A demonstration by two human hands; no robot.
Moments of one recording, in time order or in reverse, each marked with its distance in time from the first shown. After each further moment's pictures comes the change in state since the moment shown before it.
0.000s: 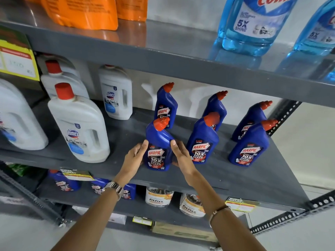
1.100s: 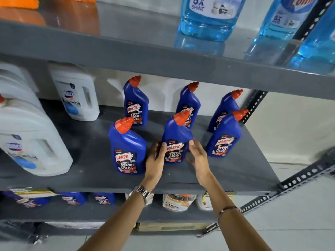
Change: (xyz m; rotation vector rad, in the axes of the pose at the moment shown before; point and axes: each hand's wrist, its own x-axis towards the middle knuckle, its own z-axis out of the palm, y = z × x) left_hand 0.019 -0.016 0.149 -0.149 0.074 0.071; right_hand 0.000 0.026 -0.116 0.098 0.323 -0.109
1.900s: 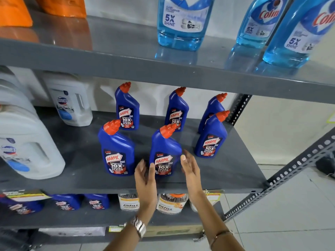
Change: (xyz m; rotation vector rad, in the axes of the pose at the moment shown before) left_hand -0.077 -0.004 0.008 -0.222 0.194 0.014; right_hand -0.054 0.009 -0.012 0.023 0.086 -0.075
